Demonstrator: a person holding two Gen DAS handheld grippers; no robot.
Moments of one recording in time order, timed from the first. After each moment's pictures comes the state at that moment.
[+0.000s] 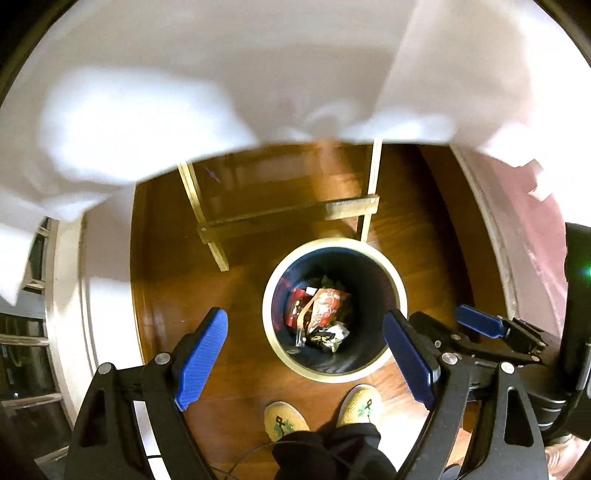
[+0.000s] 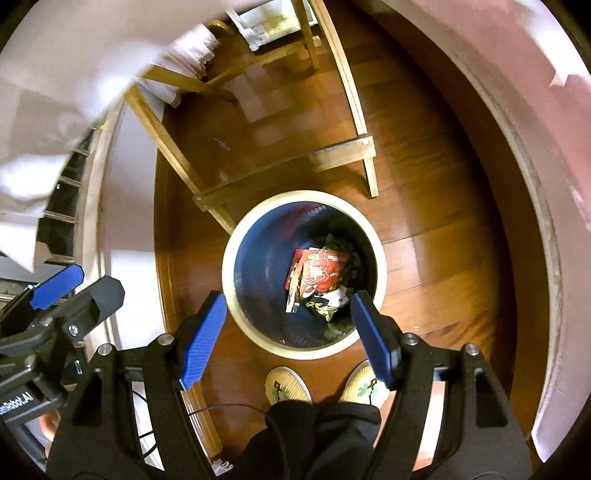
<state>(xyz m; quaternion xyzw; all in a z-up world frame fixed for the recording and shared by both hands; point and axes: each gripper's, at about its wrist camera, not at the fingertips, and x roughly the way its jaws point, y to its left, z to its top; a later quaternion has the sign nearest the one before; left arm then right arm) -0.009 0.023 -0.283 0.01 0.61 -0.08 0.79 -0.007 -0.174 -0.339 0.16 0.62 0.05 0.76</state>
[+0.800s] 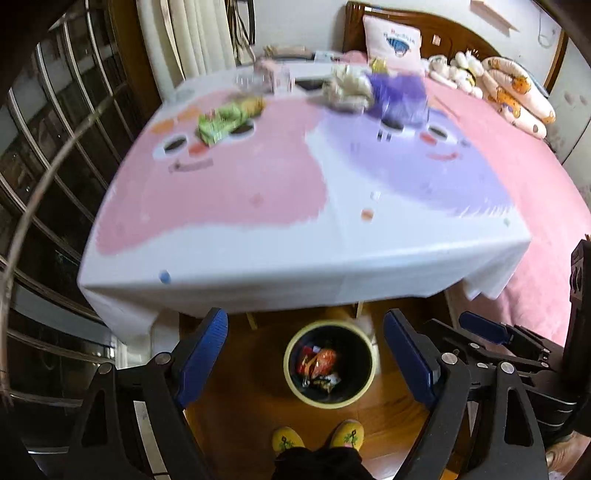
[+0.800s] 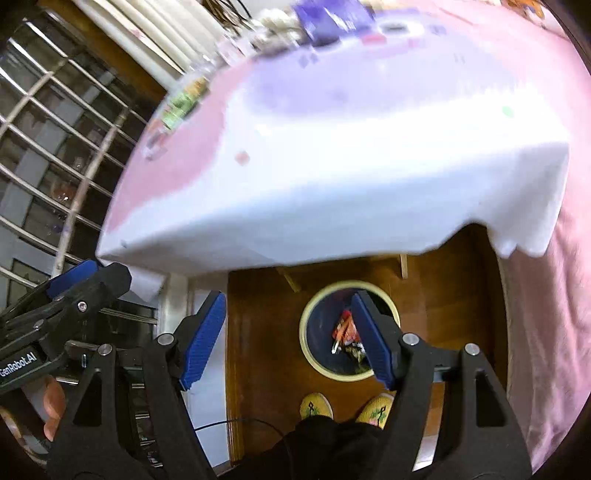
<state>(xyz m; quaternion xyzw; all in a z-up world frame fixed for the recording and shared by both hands) -0.005 0.027 0.011 0.00 0.51 -0.04 0.86 0.020 -0.188 -0.067 0.16 0.52 0.15 0.83</state>
